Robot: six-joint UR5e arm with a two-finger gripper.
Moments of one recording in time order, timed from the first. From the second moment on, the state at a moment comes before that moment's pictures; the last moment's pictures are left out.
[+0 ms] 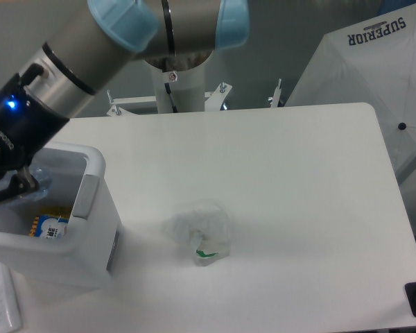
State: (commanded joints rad) arm 2.18 -1.89 -1.36 -0.80 0.62 0.50
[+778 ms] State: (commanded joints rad) arm 2.35 -1.88 -1.44 -0.80 0.63 0.52
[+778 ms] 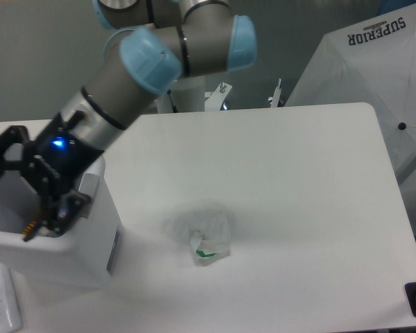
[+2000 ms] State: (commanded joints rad) arm 2.61 -1.96 -1.73 -0.80 1.07 0.77
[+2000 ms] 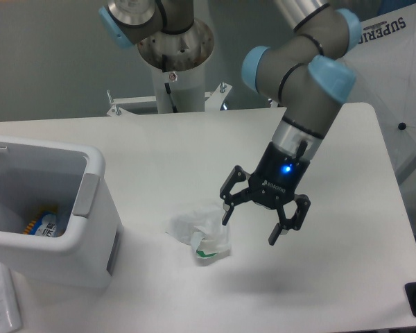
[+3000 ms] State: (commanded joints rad) arm 2.41 -2.06 -1.81 -0.85 1.46 0.73
